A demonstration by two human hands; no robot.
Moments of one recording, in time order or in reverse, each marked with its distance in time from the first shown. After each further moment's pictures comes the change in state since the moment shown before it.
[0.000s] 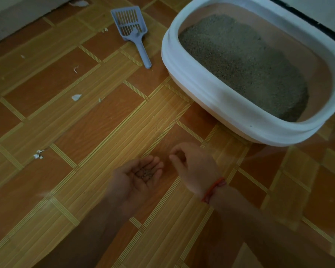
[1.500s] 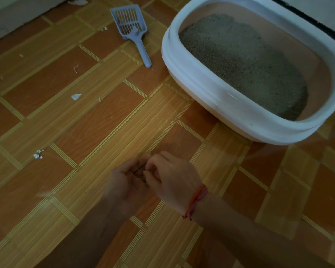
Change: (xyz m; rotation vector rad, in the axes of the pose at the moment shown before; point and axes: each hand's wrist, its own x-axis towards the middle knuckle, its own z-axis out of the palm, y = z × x) left_hand 0.009 0.003 -0.014 0.052 -0.064 -0.018; right_hand -0.015 -0.040 0.027 -0.075 0.057 -0.283
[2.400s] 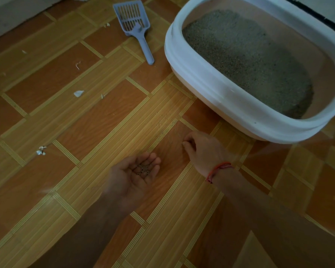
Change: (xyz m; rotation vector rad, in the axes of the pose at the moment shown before) left_hand -0.003 0.003 0.008 -0.112 0.151 0.022; right_hand 0.022 0.079 -0.020 -0.145 -0.085 0.374
